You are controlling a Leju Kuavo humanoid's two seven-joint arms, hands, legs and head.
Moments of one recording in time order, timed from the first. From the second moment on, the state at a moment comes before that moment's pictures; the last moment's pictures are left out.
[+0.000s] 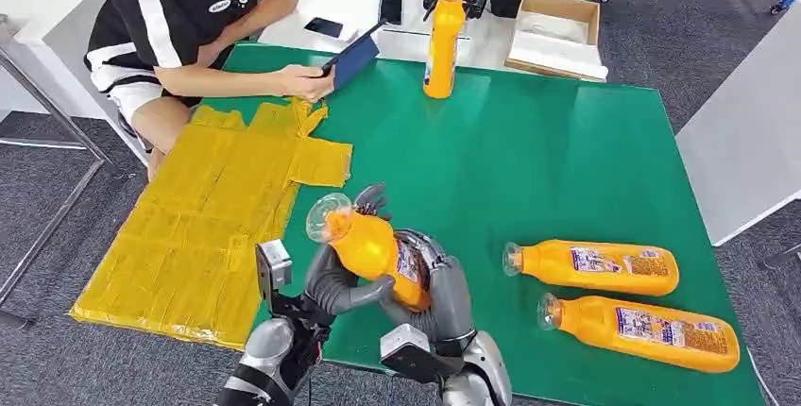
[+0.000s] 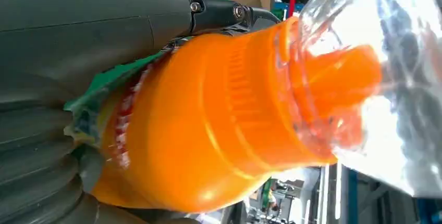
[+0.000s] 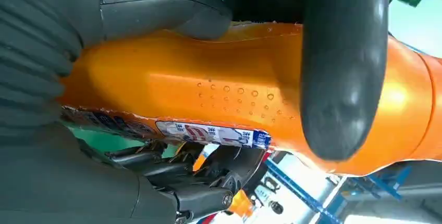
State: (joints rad) left arm -0.11 -0.28 -0.21 -1.29 0.06 -0.40 -0.54; right arm -0.03 0.32 0.40 -1.22 0.65 -0.31 -0.59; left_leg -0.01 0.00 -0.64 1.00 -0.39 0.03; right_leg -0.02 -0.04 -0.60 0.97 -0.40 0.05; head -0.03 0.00
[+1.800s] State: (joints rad) left arm -0.33 -0.22 -0.08 -1.27 -0.96 0.41 -0.45; right arm 0.10 0.29 0.31 -1.69 0.51 -0.24 -0.58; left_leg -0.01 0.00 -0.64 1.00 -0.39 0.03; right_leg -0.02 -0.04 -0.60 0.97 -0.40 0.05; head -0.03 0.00
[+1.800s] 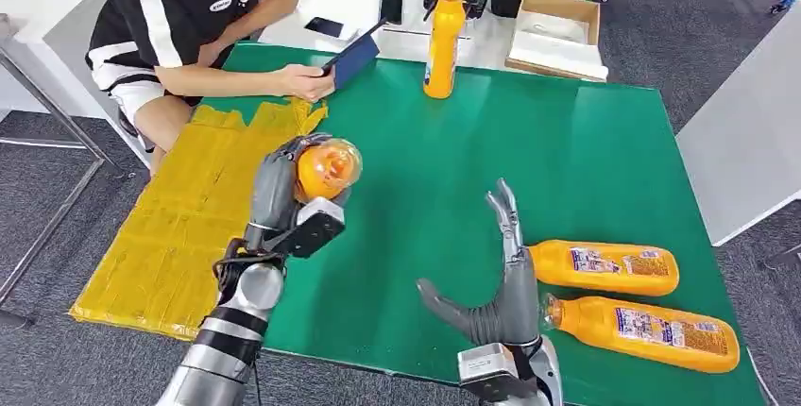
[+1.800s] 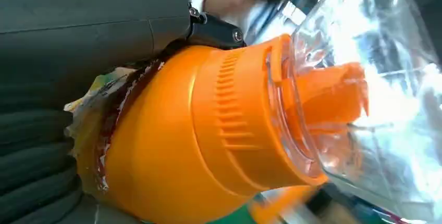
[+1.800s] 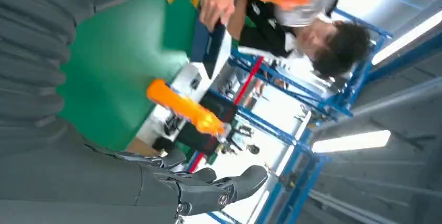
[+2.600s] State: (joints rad) left arm -0.62 0.00 -0.74 -0.41 -1.54 0.70 0.26; right arm -0.03 0.21 0.33 -1.61 0.48 -0.25 -0.59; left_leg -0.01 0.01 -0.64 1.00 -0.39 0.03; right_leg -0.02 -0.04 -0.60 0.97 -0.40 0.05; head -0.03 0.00
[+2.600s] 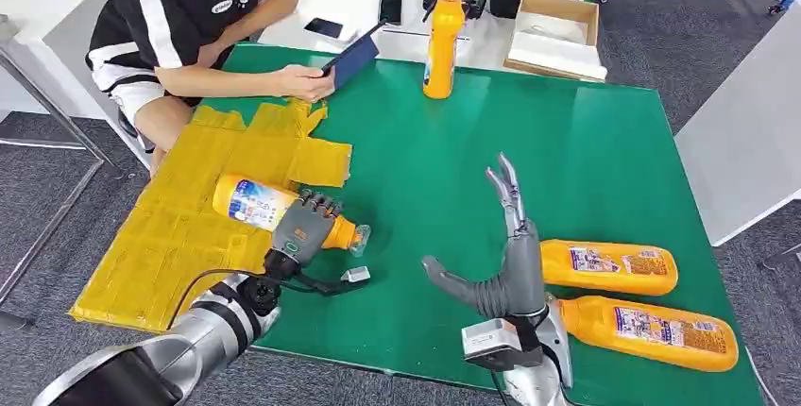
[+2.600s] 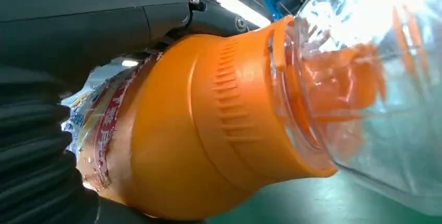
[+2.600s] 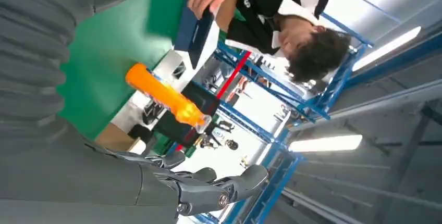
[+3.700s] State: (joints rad) left arm -0.38 -0.19 -0.05 -0.98 -0.71 0.41 -0.60; right arm -0.04 0.14 0.29 -1.50 0.97 -0.35 -0.32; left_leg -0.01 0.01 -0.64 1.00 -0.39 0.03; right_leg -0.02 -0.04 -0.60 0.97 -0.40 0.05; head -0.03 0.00
